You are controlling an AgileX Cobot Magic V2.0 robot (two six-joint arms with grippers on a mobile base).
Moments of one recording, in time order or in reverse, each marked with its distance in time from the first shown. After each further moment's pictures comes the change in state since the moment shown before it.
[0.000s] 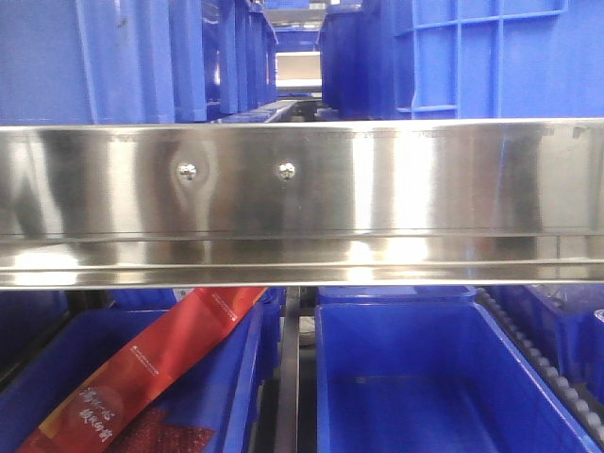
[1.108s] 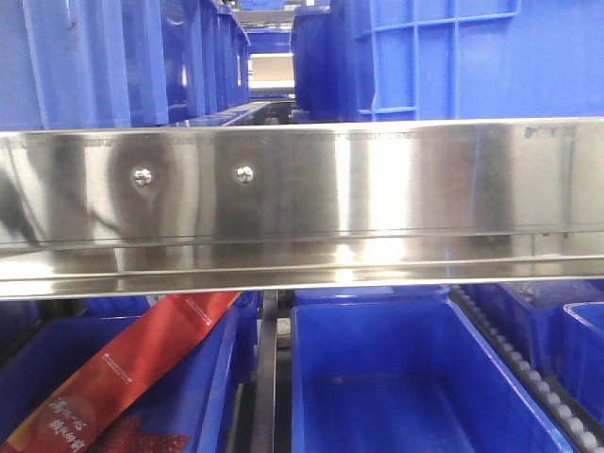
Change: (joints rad) left arm 0.255 0.000 0.000 -0.004 0.000 0.000; right arm 0.000 0.000 0.000 0.000 0.000 0.000
